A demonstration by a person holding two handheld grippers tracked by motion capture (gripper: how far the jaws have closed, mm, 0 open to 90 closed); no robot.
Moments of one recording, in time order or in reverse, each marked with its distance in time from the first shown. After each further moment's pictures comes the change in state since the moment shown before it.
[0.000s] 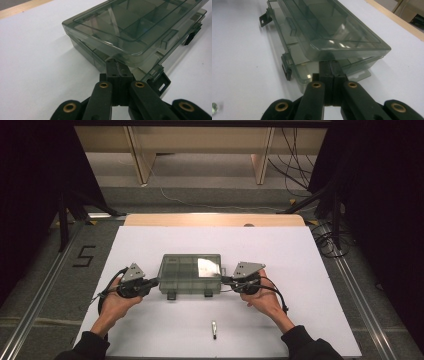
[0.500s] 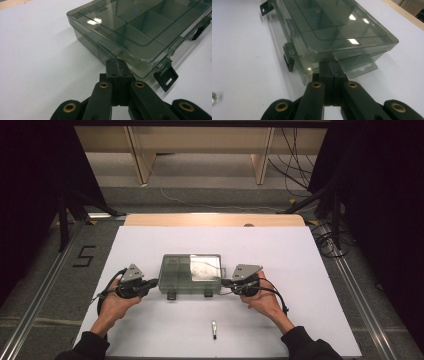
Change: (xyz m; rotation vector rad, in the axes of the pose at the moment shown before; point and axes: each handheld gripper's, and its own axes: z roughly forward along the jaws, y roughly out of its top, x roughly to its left) left arm 0.004 -0.009 0.004 0.024 0.008 -0.044; right arm 0.003 -0.004 0.003 0.046 0.014 -0.018
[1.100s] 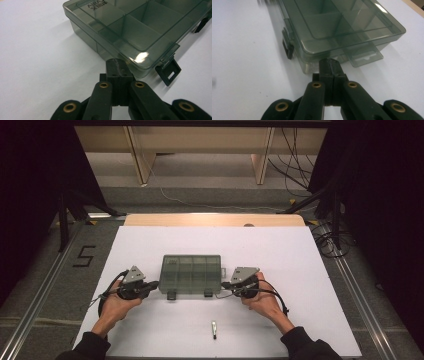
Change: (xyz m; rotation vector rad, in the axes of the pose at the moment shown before) left arm 0.001 -0.005 0.003 0.039 -0.006 0.031; right arm 0.002 -0.005 0.004 0.068 -0.004 -0.032
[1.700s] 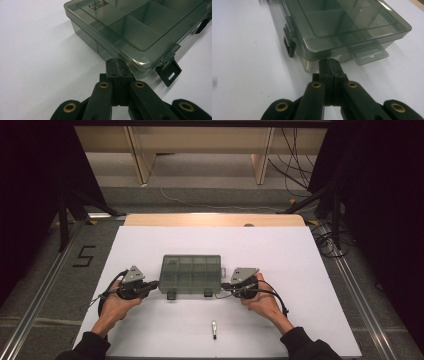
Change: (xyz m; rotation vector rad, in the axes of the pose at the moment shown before) left arm 0.001 -0.001 0.001 -0.011 -0.011 -0.032; right arm 0.001 -0.002 0.003 0.012 0.005 0.000
